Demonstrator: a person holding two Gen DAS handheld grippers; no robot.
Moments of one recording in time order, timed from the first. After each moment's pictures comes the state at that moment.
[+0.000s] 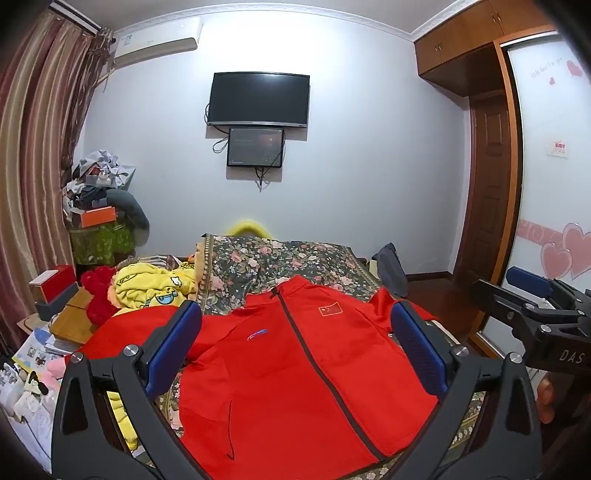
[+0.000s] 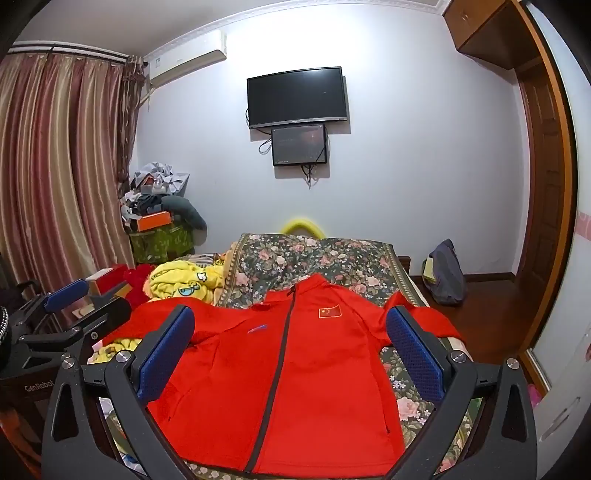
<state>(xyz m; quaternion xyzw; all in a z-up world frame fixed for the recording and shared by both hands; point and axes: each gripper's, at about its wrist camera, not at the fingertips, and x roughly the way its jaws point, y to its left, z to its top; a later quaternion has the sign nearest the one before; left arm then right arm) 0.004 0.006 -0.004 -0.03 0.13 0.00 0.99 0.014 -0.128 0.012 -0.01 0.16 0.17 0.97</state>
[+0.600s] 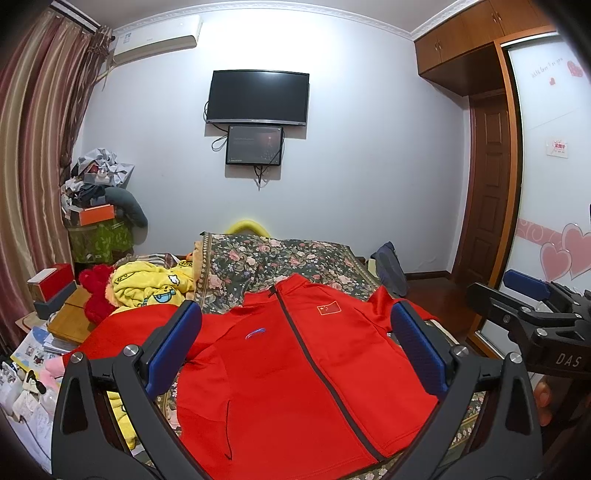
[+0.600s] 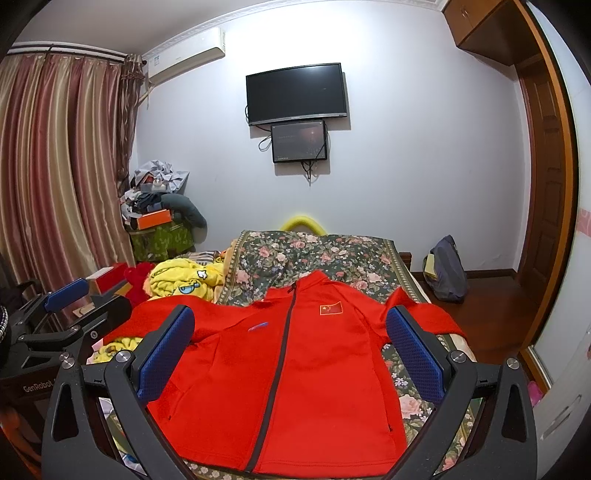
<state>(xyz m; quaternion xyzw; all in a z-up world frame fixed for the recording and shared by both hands) 0.008 0.004 -0.004 -0.03 0.14 0.00 0.99 0.015 -0.127 0.013 0.00 0.17 0.17 0.97</state>
